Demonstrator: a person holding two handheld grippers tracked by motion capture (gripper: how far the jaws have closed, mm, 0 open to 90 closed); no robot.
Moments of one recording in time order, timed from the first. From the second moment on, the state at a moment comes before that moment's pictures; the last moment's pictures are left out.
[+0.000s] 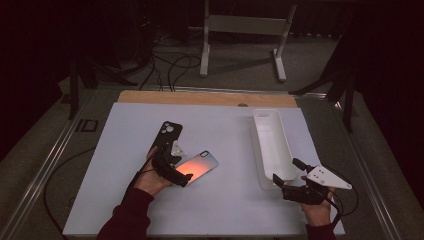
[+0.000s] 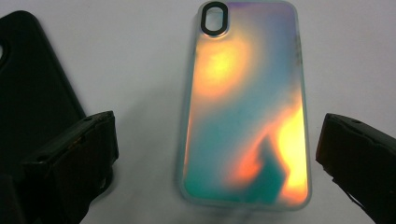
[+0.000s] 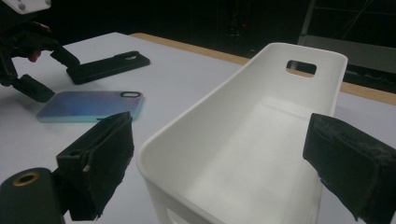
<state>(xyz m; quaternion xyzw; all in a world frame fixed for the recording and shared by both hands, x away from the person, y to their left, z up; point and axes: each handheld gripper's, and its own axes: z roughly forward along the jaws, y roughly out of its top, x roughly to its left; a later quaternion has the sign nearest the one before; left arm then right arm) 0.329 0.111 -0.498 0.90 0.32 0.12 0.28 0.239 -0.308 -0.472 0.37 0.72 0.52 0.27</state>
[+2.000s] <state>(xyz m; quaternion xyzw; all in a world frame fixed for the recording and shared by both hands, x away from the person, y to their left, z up) 0.332 0.090 -0.508 0.92 0.31 0.07 0.21 0.238 -0.311 -0.469 0.37 0.72 0.52 0.28</state>
